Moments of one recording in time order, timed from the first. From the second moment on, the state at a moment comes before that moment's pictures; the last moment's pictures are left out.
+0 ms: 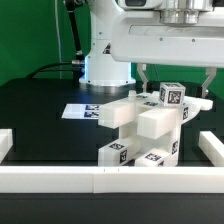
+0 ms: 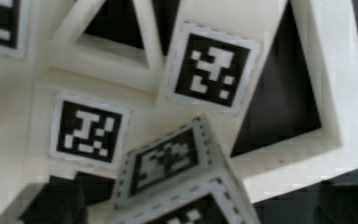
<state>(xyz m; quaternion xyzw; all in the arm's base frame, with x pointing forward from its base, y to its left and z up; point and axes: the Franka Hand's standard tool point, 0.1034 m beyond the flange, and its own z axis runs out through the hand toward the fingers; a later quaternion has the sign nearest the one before) 0.587 0.069 0.119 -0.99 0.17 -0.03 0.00</state>
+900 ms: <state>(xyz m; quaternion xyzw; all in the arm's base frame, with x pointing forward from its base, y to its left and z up) 0.588 0.062 0.119 -1.00 -0.01 -0.03 -0.01</state>
